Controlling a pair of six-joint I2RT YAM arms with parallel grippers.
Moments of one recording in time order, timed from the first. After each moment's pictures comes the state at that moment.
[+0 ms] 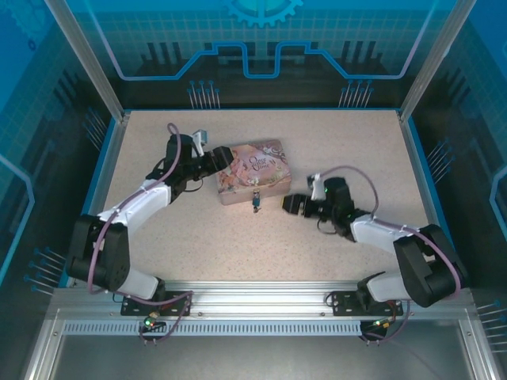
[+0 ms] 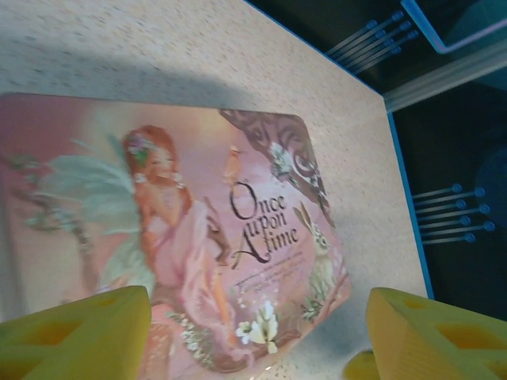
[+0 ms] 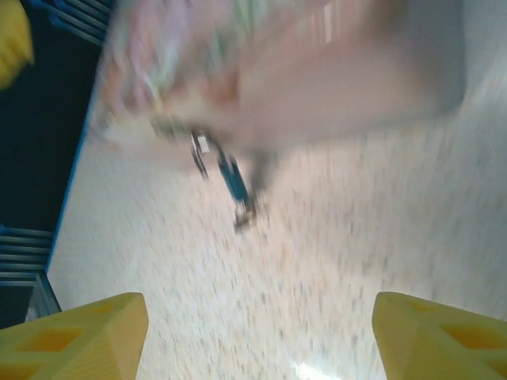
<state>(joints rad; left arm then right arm) -0.24 1.50 0.95 0.01 0.41 -0.70 0.43 1.37 0.44 0.31 -0.47 0.66</state>
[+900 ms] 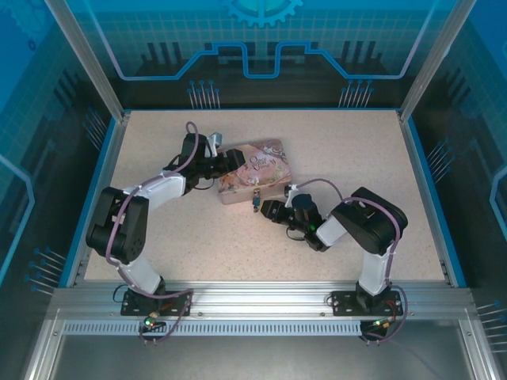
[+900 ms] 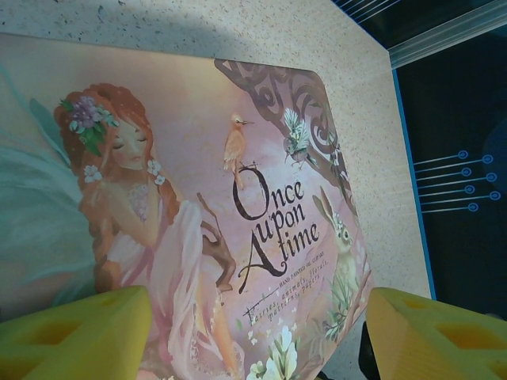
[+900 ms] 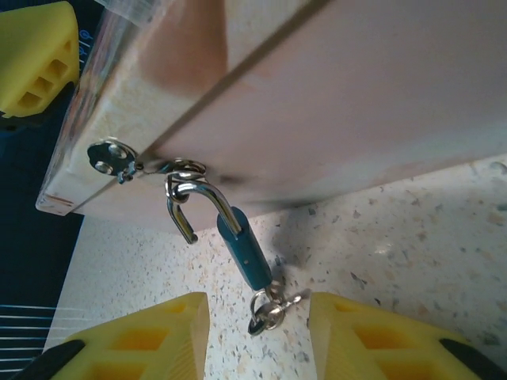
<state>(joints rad) -0.26 1.70 1.01 0.09 0.49 -0.71 0.66 1.88 0.49 0.99 -0.17 0.91</state>
